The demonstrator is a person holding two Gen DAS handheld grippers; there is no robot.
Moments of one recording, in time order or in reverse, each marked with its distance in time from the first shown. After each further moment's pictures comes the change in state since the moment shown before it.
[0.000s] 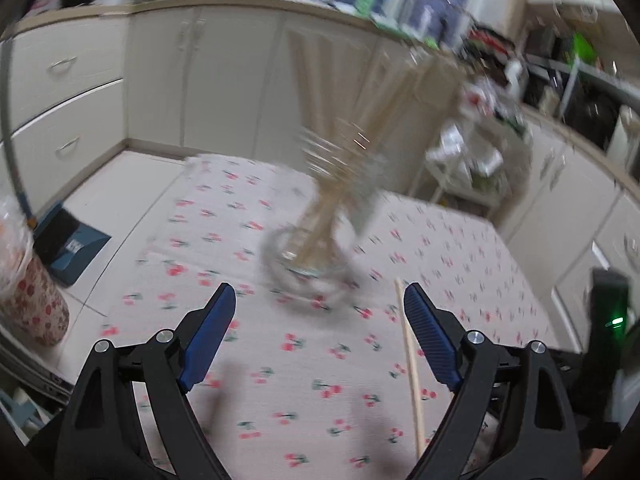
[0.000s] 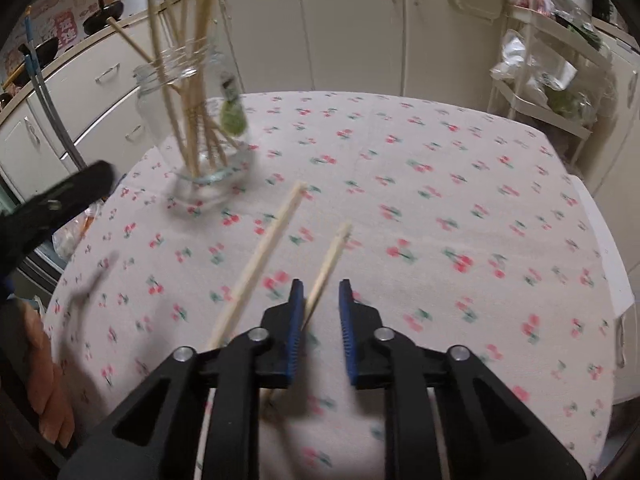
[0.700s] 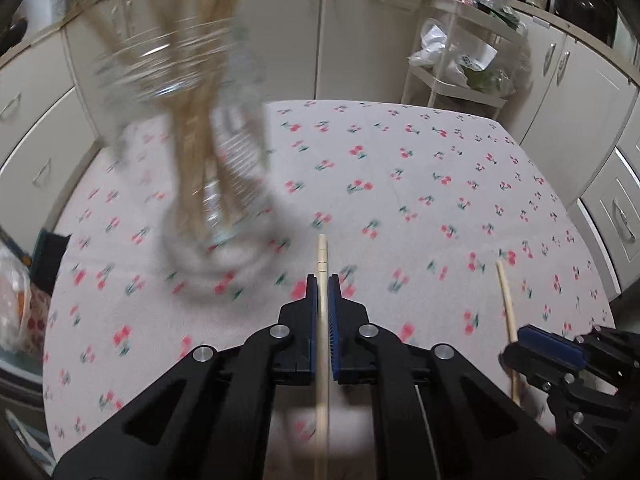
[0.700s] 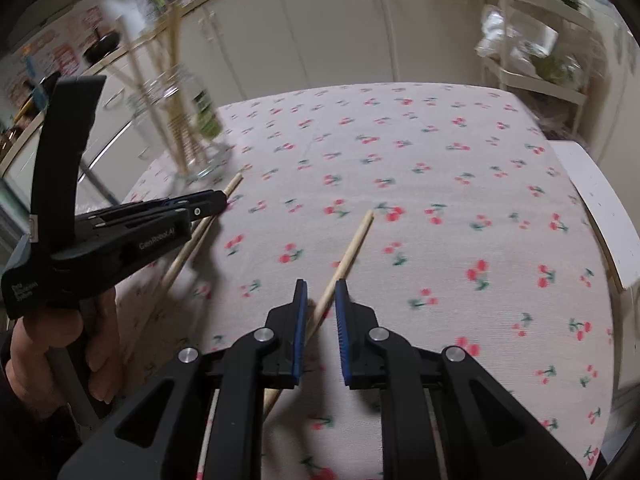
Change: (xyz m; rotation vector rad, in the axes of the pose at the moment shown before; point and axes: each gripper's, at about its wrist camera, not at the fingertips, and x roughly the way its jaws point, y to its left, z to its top) left arm 0.069 -0.063 -0.014 0.182 0.253 0.059; right arm -0.016 -0.028 -0.020 0.030 -0.011 0.125
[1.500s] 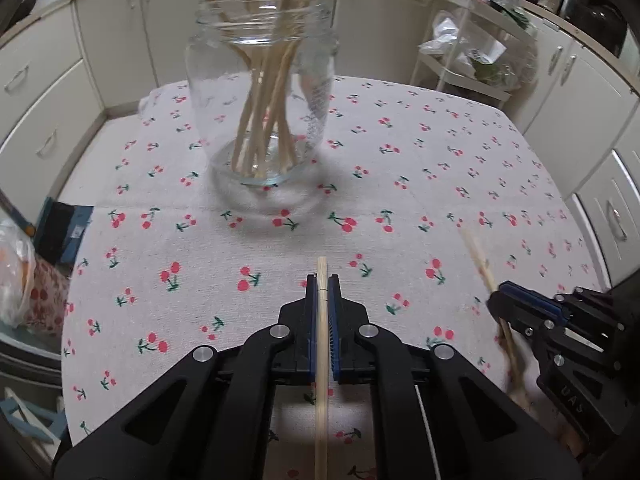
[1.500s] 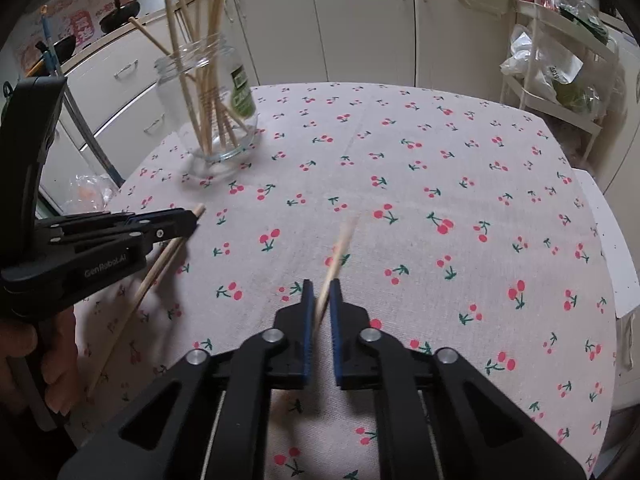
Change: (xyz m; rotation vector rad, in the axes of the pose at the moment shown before) left arm -0.017 0.029 -0.016 -0.041 0.077 -0.035; right arm 0.010 0.020 0.005 -0.054 0.013 -0.027
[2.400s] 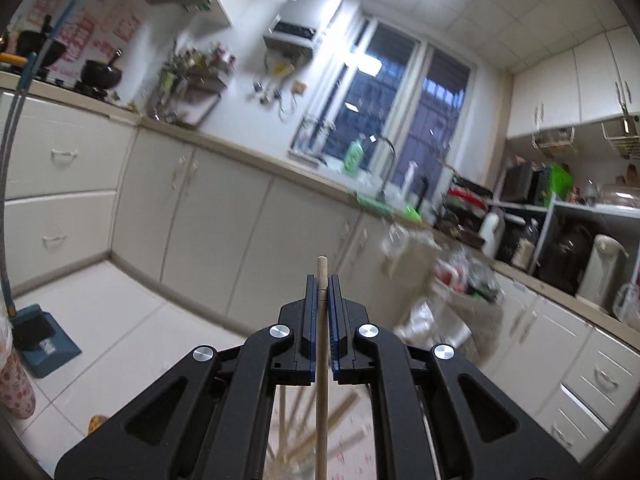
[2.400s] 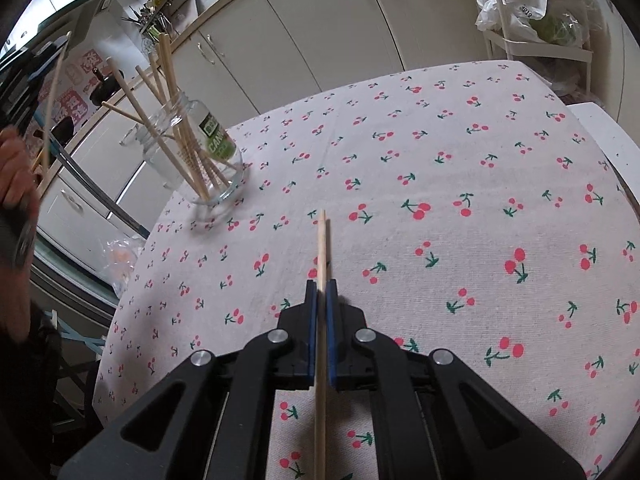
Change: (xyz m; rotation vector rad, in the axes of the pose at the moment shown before) left arm -0.181 0.049 0.121 -0.258 -0.918 -0.085; right arm -0.004 -0.038 -0.001 0.229 -0.040 0.163
